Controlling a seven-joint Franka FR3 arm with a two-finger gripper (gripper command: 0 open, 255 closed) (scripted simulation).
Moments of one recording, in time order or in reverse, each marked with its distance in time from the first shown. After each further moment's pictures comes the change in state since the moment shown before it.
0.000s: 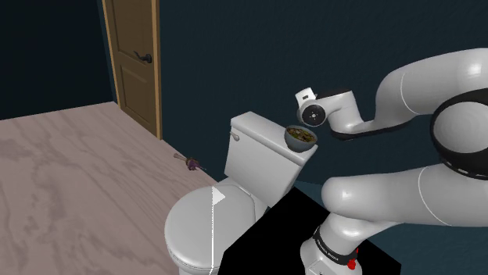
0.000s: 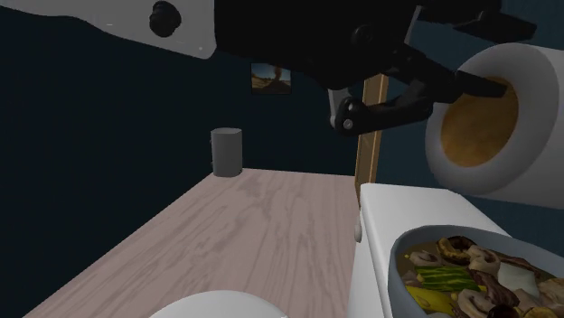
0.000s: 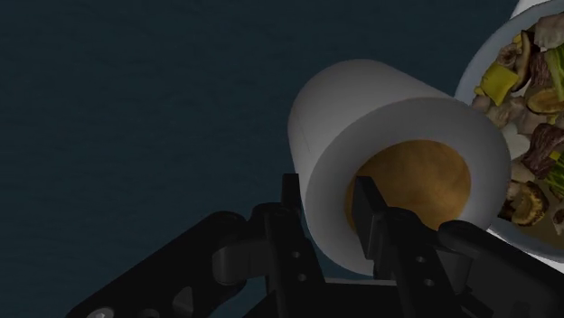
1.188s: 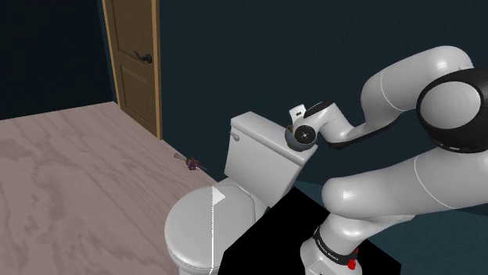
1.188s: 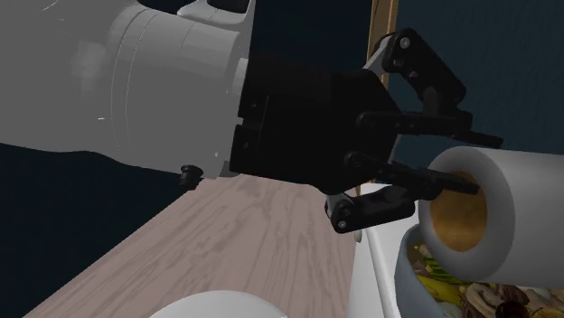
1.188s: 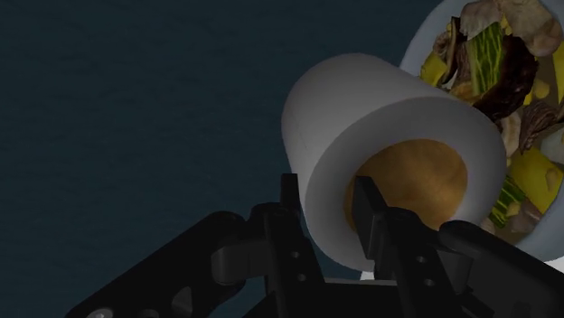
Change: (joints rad) arm 0.033 0.153 0.037 -0.049 -0.193 -0.164 0.276
